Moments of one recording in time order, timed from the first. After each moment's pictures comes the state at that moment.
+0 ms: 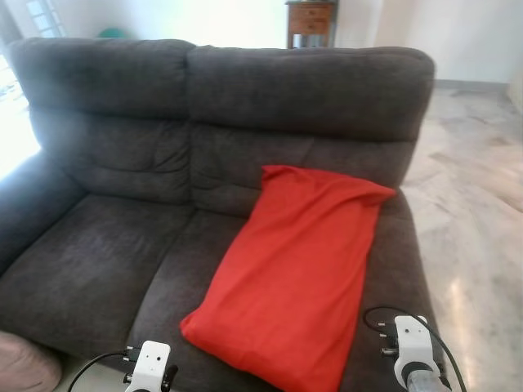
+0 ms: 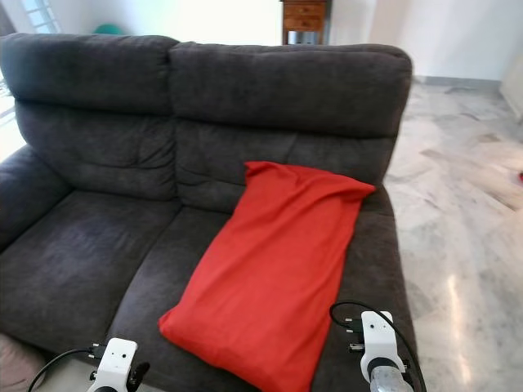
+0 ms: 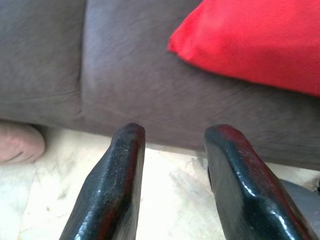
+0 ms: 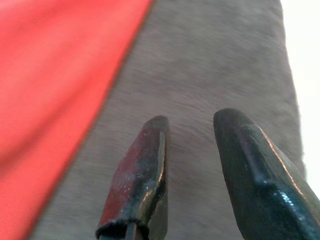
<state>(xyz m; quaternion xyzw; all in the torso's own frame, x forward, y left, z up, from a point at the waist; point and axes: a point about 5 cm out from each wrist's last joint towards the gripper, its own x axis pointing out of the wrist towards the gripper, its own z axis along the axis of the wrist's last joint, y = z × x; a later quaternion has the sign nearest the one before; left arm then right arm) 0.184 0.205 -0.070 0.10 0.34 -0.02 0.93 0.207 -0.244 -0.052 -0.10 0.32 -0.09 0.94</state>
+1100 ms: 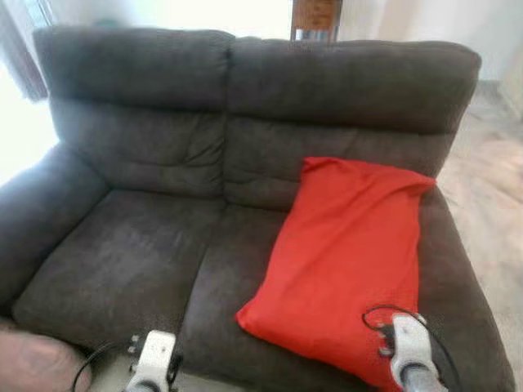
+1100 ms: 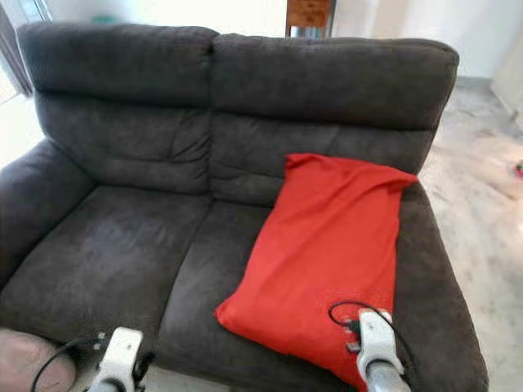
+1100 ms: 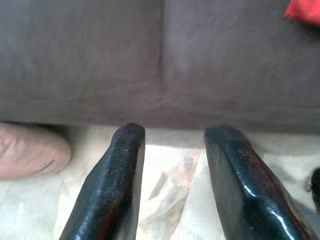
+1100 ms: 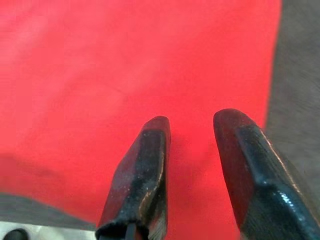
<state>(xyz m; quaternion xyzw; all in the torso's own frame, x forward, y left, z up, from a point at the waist) 0.185 0.203 -0.070 0.10 0.34 -0.02 0.93 0.213 -0.234 -0.051 -0.08 0.32 -0.09 0.94</state>
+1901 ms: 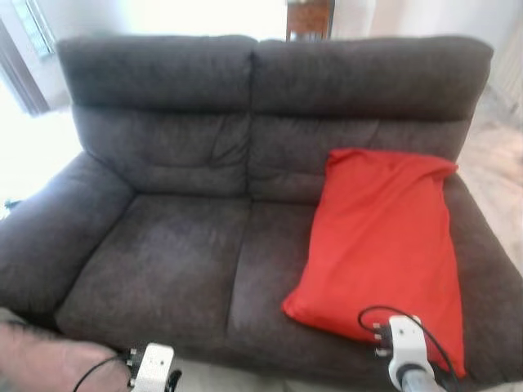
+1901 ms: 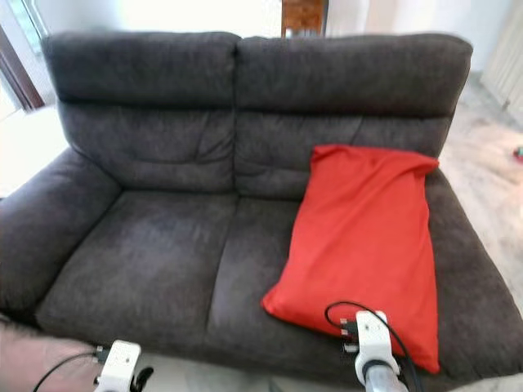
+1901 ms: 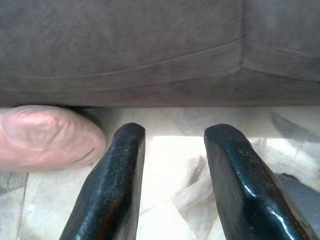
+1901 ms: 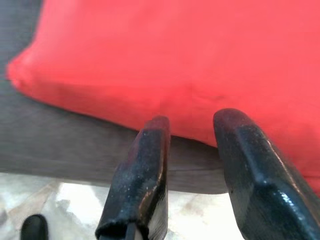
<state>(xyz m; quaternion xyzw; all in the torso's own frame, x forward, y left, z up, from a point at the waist) 0.179 0.205 -0.072 0.10 0.35 -0.02 0.93 0.212 -0.226 -0.053 -0.09 0.32 -0.06 0.94</state>
